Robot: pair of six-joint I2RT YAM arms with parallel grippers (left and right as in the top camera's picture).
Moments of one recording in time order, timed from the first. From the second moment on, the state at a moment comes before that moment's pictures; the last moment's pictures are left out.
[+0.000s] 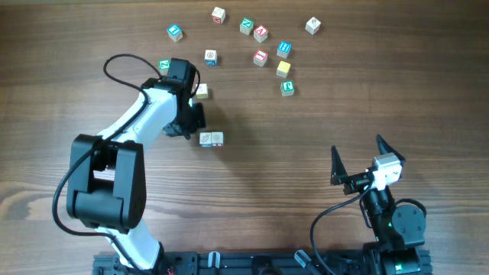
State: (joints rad) left arm -0.21 1.89 1.21 -0.78 0.01 -0.36; right arm 0.13 0.02 0.01 0.00 -0.11 -0.04
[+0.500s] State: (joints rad) left arm 0.05 1.89 1.49 -0.50 -0.04 -0.37; right arm 0.13 0.02 0.01 0.00 -0.11 -0.04
